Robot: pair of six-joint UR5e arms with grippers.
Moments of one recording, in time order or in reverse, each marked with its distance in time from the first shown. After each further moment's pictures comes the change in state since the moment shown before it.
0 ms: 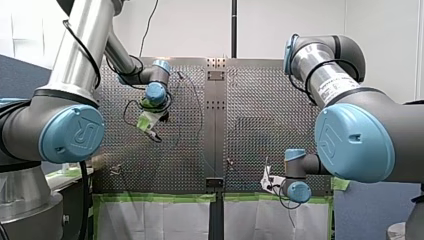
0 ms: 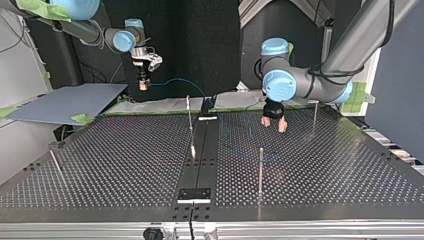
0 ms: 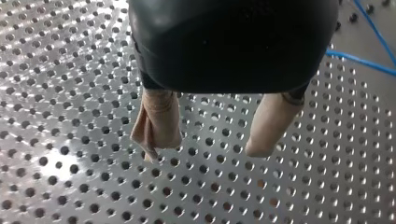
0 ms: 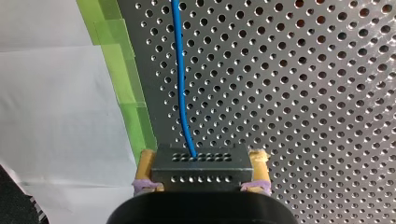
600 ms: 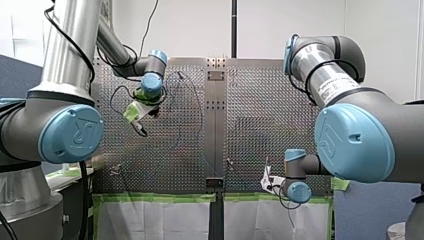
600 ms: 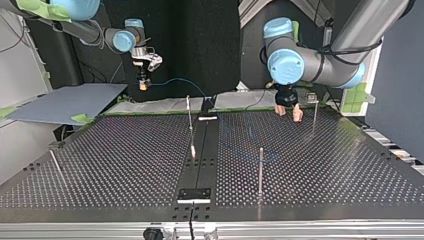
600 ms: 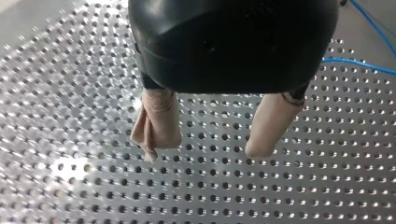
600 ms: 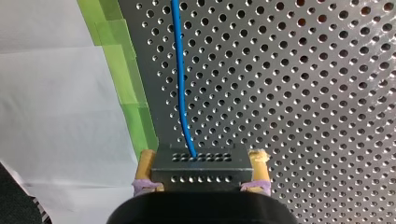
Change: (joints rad) left arm -0.016 0.138 -0.105 -0.031 -0.155 0.155; right arm -0.001 0.003 0.000 0.000 0.000 0.012
